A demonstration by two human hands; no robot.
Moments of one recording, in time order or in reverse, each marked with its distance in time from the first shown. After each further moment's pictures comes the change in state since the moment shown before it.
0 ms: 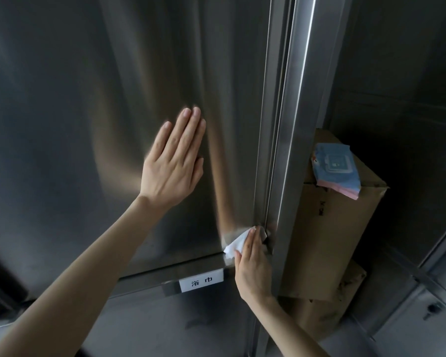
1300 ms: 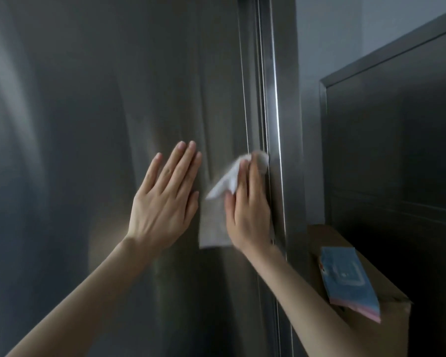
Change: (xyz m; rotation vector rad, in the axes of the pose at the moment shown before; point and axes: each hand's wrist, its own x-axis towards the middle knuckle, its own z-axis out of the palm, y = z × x) left_hand 0.158 -0.073 -0.043 0.090 0.116 0.009; right_hand 0.246 -0.119 -0.219 0.400 0.763 -0.537
